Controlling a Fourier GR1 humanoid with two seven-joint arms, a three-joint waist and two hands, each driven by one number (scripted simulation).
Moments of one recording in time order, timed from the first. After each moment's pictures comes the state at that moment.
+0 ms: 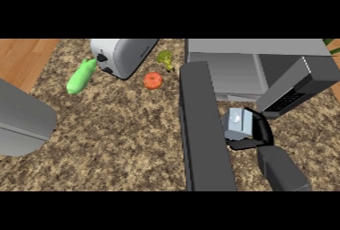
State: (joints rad) left arm 0.64 0.09 0.50 -2.31 0.78 -0.60 0.09; right arm -0.55 -0.15 -0.15 -0.30 0.06 0.02 -1.02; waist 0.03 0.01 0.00
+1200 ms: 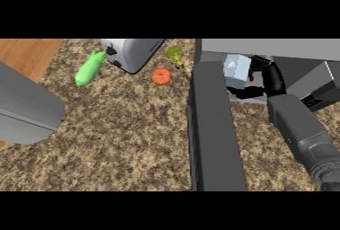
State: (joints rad) left arm 0.49 0.13 0.50 -2.26 0.79 -0.61 0.12; right arm -0.96 -0.29 -0.17 -0.11 0.12 -0.13 -0.82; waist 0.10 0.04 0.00
